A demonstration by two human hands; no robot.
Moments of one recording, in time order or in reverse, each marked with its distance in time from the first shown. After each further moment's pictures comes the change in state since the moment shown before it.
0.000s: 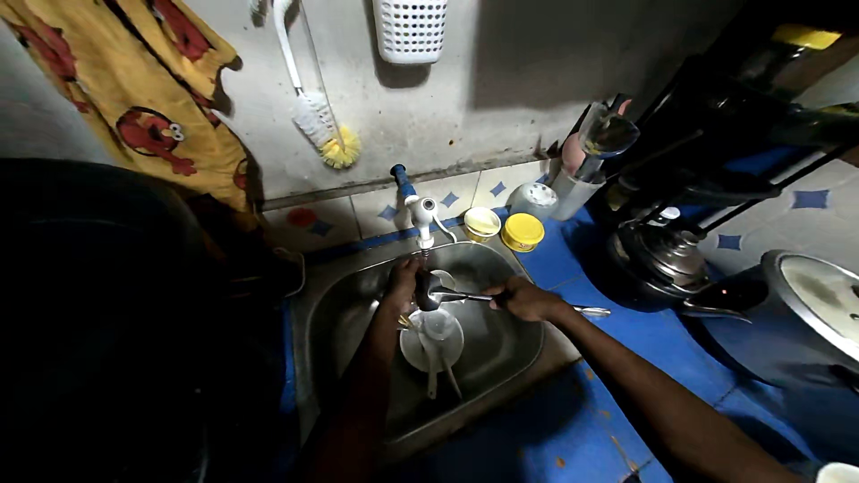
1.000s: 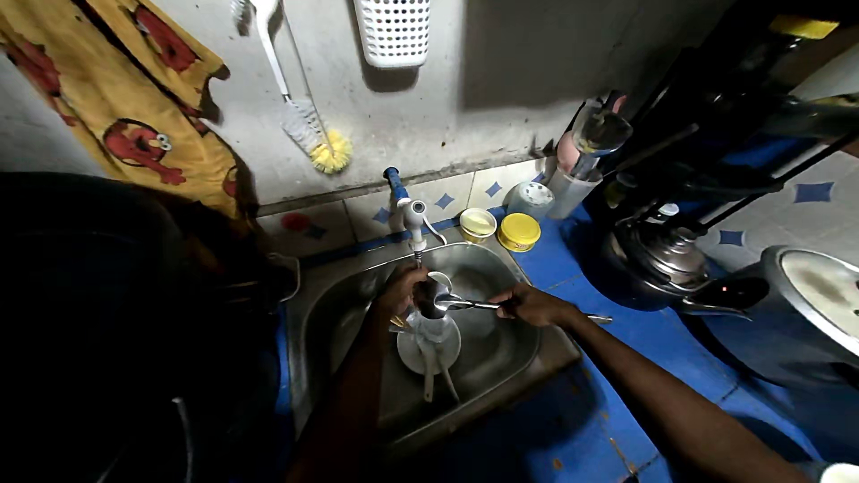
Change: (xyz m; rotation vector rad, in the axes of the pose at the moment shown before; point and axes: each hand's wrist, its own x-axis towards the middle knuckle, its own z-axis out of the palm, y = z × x) left_hand -0.012 0.012 -0.006 0.020 -0.274 -0.035; right_hand -0.007 0.038 0.000 0.152 -0.055 -0.058
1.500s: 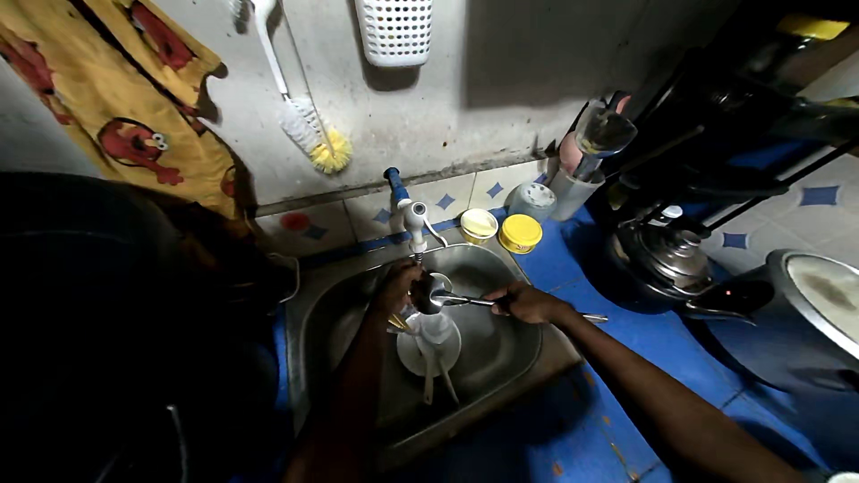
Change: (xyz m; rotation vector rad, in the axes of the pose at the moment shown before) left_hand 0.011 -0.005 -0.007 0.025 0.072 0.033; right_hand 0.010 -0.015 -0.002 -0.018 0.013 0.067
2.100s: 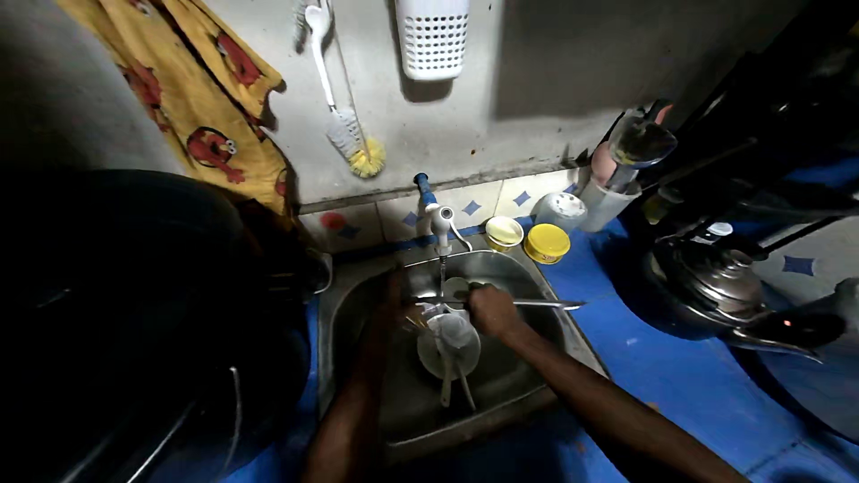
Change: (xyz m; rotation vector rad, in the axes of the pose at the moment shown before) left_hand -0.036 -0.003 -0.035 -0.258 0.437 -0.175; right_hand 0.048 -0.071 0.064 -0.528 0.213 -0.103
